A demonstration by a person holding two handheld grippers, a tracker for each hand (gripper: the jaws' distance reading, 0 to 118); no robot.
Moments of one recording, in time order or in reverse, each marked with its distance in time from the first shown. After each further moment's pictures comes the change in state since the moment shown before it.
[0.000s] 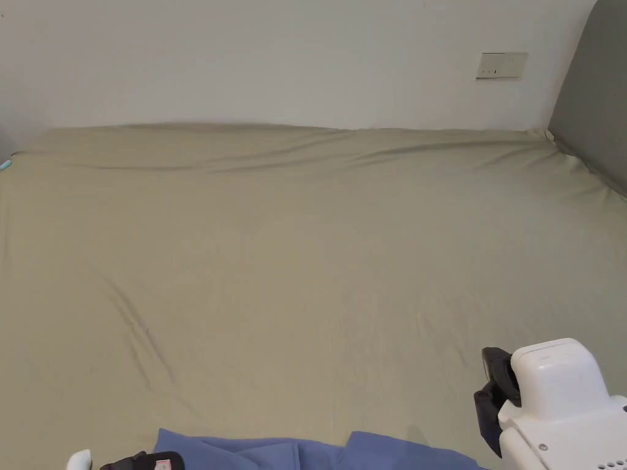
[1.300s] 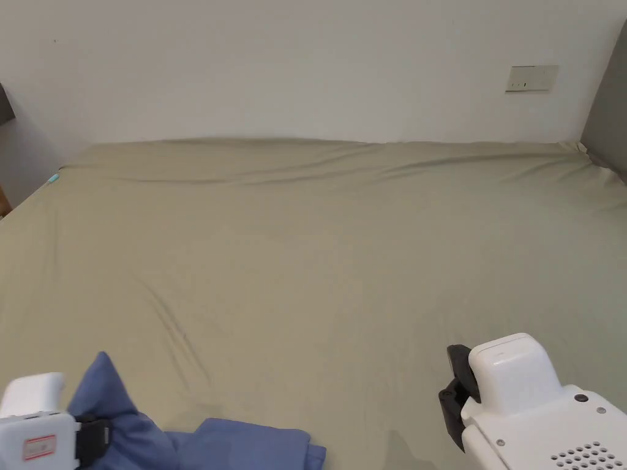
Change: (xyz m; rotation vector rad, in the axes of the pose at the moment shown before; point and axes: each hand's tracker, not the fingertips) left arm 0.165 -0.011 0.064 0.268 0.889 -0.595; right arm -0.036 0.014 0.003 0.056 0.118 0.045
